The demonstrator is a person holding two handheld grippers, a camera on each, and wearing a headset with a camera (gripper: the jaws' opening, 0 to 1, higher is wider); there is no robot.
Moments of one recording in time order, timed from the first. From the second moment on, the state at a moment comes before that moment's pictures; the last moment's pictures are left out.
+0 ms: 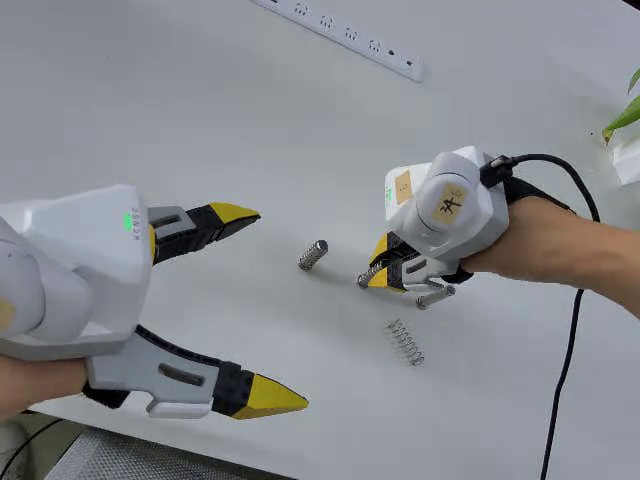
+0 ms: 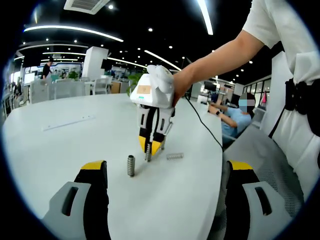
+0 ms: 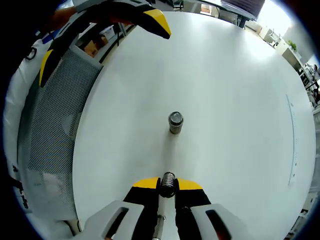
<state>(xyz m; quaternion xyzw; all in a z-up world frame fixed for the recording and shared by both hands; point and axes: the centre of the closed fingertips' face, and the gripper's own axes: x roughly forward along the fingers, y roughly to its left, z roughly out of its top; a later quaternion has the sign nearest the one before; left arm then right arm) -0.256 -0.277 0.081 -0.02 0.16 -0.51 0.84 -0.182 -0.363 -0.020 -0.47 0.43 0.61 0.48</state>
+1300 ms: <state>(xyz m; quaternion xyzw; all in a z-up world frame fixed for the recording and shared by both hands) -0.269 -0.278 0.099 0.04 0.18 -0.52 0.83 -0.189 -0.388 0.085 -0.34 0.36 0.56 0.67</state>
